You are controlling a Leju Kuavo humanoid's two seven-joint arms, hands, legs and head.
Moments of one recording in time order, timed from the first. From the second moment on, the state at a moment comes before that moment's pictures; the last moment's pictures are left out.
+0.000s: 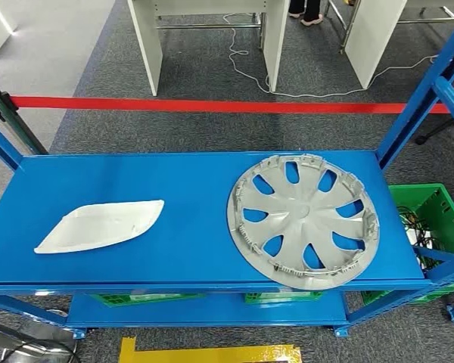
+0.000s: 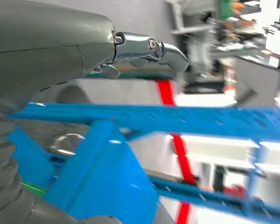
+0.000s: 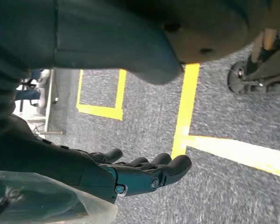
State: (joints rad) left arm 0.44 -0.35 0.37 -1.87 0.26 0.31 -0.65; right arm -0.02 0.14 0.30 -0.17 -0.04 -0.33 0.19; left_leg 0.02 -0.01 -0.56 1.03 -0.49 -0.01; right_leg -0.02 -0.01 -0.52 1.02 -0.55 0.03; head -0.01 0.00
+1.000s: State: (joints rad) left arm 0.16 -0.06 -0.09 -1.95 -0.34 0.27 -0.50; right arm -0.07 0.13 0.44 -0.17 0.09 -0.21 0.26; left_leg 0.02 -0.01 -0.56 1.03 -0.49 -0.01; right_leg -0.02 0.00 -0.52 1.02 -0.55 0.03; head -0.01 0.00
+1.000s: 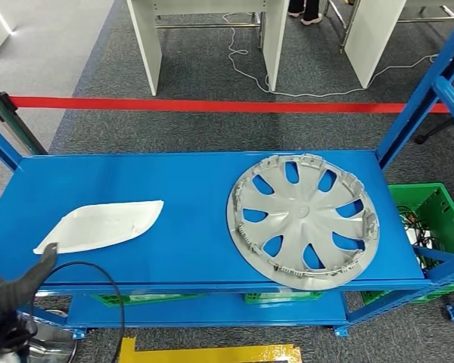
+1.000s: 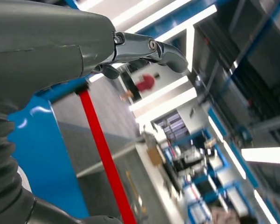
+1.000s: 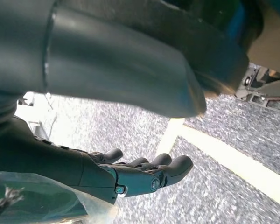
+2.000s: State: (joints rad) left arm -0.24 0.07 -0.34 -1.61 -0.72 0.20 -0.19; right arm -0.10 0.12 0.54 -0.17 0.21 -0.13 0.30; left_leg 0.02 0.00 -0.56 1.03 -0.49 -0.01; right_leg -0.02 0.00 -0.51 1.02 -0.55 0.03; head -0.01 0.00
